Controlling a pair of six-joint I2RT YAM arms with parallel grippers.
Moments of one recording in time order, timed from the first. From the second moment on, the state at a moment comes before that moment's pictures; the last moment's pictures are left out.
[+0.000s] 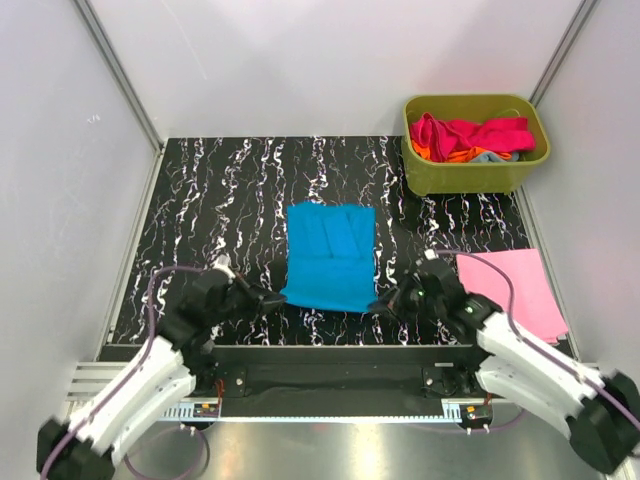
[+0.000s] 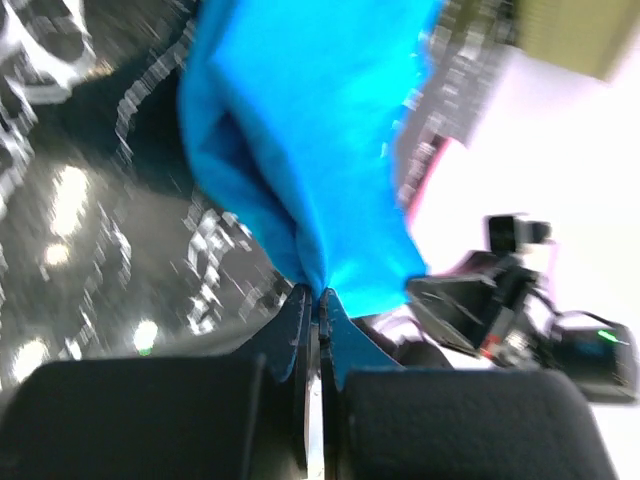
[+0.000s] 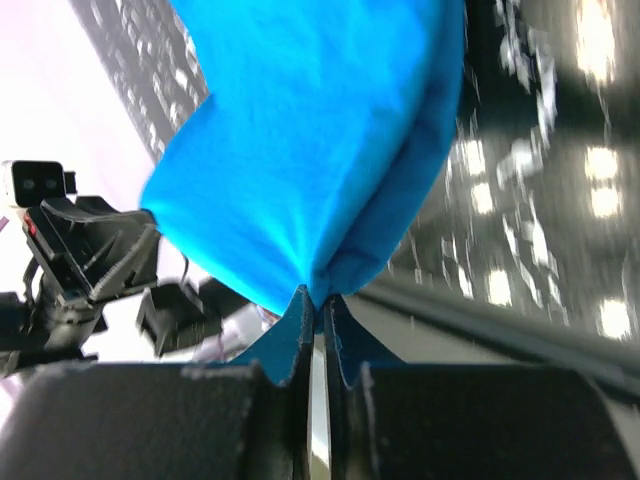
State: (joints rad) left arm -0.51 0.63 0.31 -0.30 0.24 -1.38; right arm 0.63 0.88 0.42 -0.26 -0.27 1.29
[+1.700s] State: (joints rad) left arm -0.30 1.38 1.09 -0.56 0.37 -1.07; right arm 0.31 1.41 1.08 -0.64 -0.49 0.97
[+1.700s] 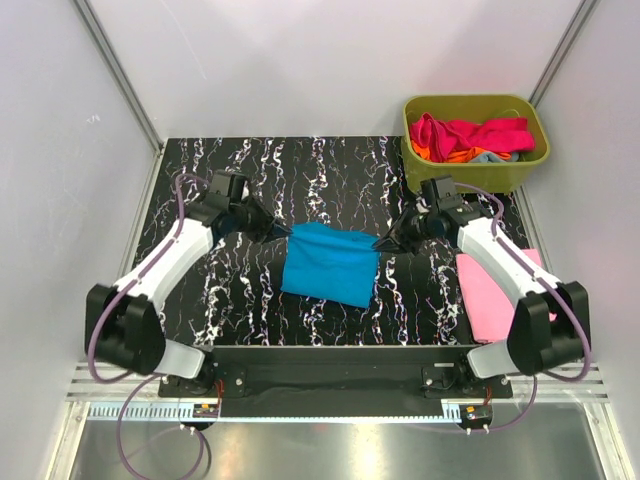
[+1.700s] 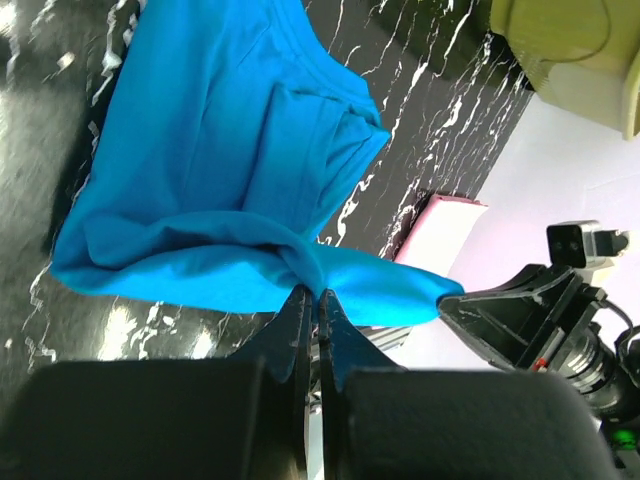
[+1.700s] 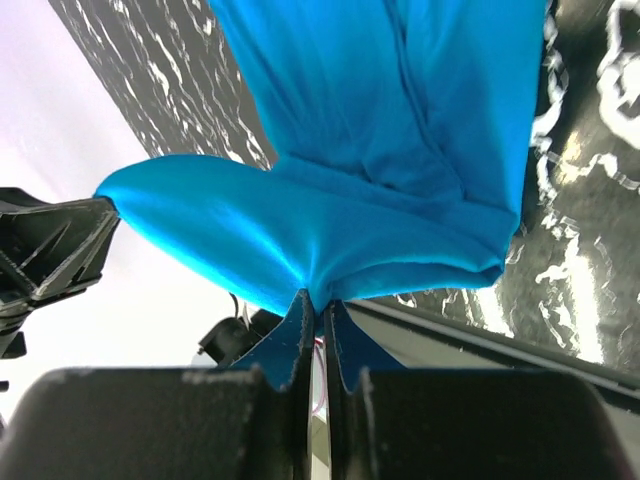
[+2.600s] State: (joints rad) left arm -0.23 2.06 1.55 -0.50 0.47 -0.95; right arm 0.16 1.96 1.42 -0.61 -0.58 0.78
